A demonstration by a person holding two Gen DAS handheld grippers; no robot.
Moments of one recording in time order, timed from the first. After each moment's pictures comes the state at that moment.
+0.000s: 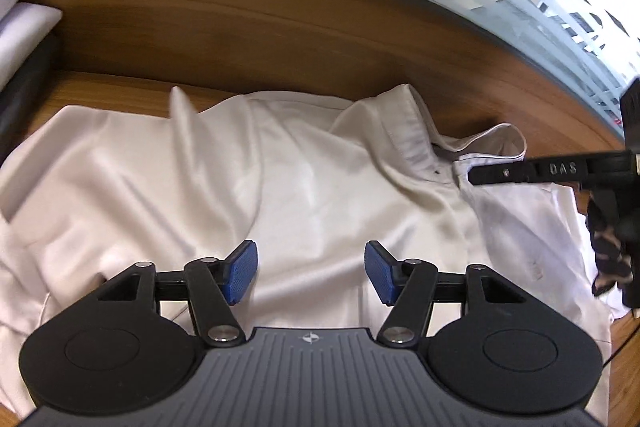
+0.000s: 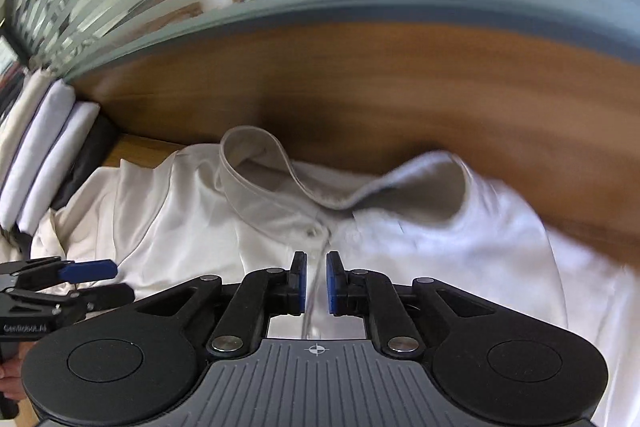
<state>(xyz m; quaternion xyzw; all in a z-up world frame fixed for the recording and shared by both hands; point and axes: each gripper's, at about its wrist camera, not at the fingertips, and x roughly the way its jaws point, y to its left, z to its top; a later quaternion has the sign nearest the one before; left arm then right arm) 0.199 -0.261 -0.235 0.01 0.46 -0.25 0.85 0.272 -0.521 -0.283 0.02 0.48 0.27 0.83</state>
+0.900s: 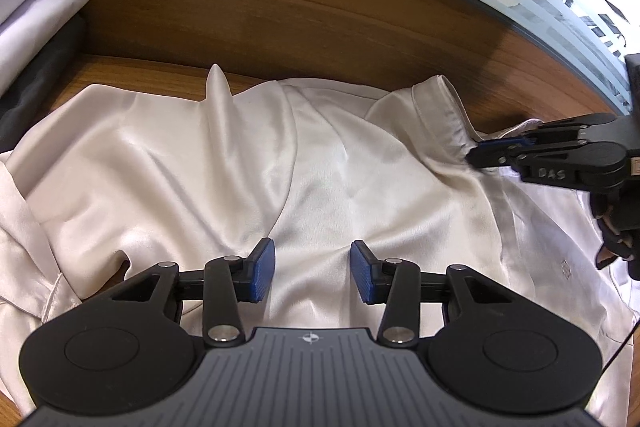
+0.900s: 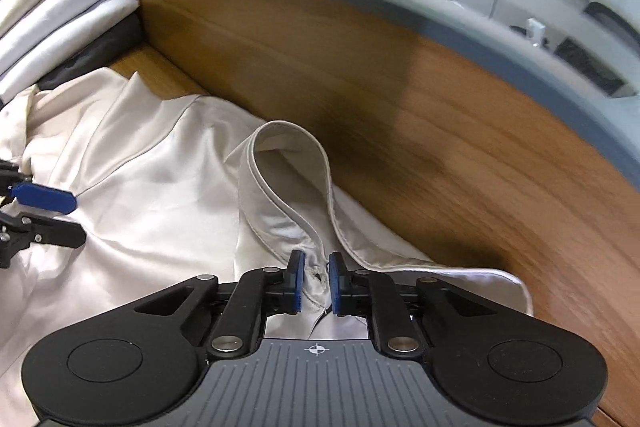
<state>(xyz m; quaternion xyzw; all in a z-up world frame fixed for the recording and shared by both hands) 0.193 -0.249 -0.244 0.01 0.45 -0.23 0.86 0.279 -0.473 -0.287 -0.18 0.41 0.31 0.84</state>
